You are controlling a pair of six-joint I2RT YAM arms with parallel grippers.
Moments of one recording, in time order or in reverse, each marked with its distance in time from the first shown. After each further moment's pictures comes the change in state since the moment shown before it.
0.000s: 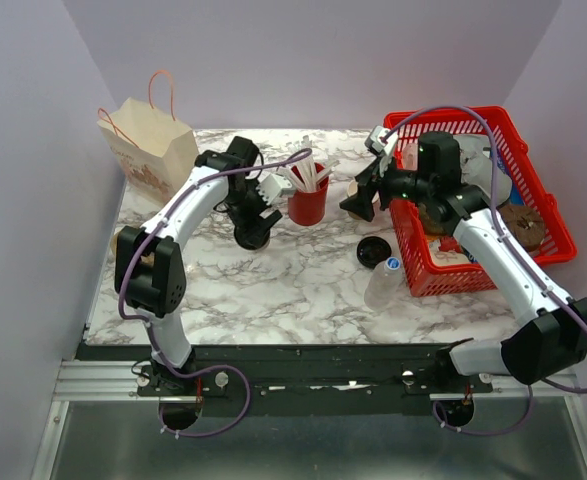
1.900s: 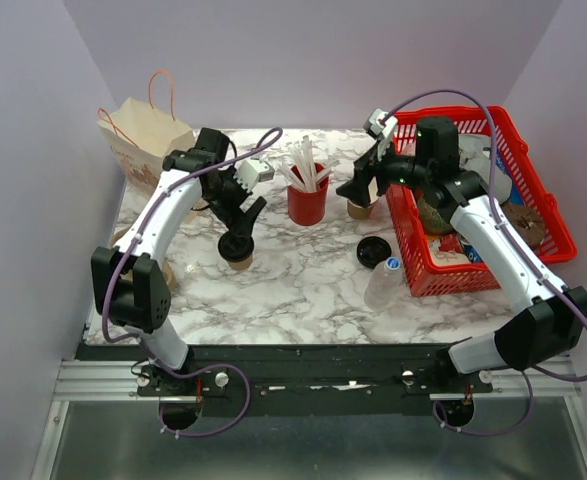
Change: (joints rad) left arm 0.134 -0.106 -0.021 -0.014 0.072 -0.051; right arm 0.000 0.077 0.119 -0.021 0.007 0.037
